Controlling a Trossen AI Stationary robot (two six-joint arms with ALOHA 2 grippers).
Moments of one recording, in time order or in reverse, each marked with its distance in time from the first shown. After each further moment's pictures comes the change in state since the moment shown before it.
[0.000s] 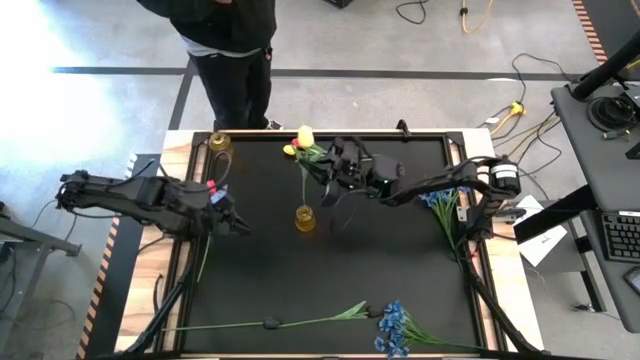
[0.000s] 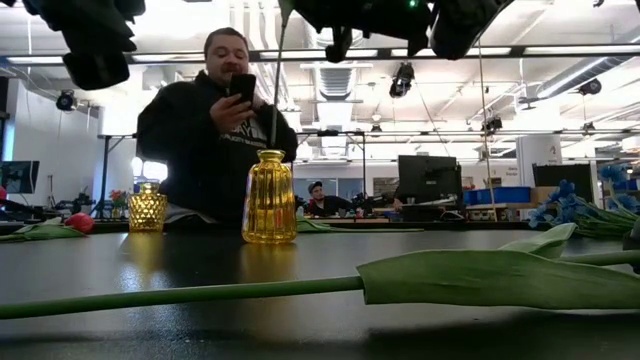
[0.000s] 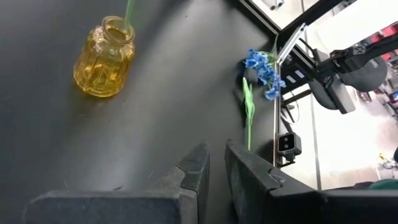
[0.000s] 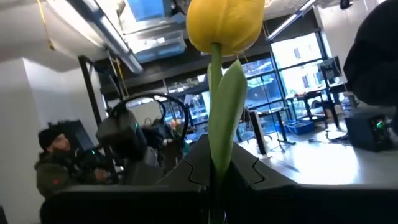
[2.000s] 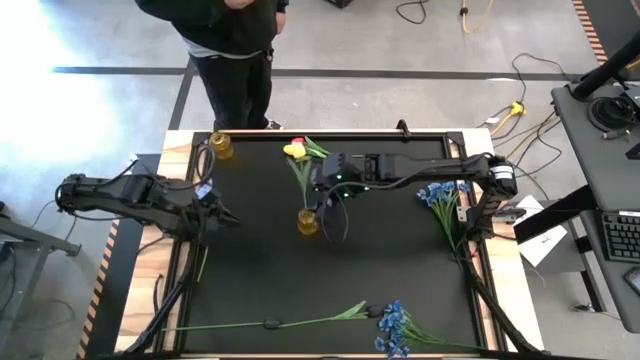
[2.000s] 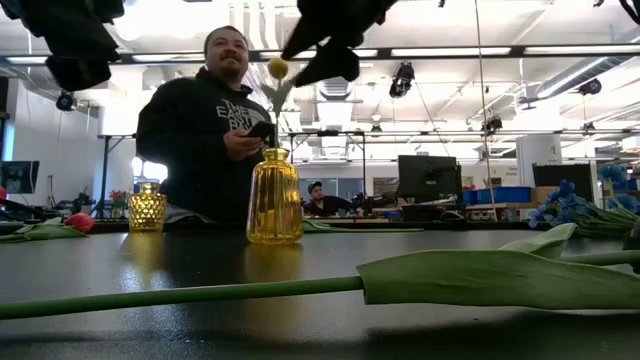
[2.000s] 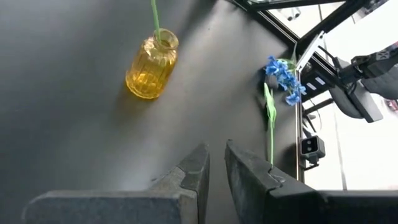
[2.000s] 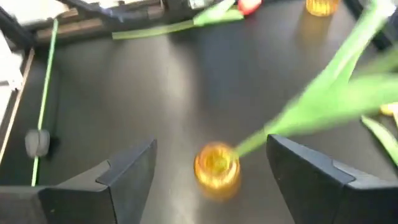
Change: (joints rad) left arm 0.000 -0.153 -0.002 -0.155 -0.099 0.035; right arm 0.035 0.021 0.530 -1.655 -0.158 -0.094
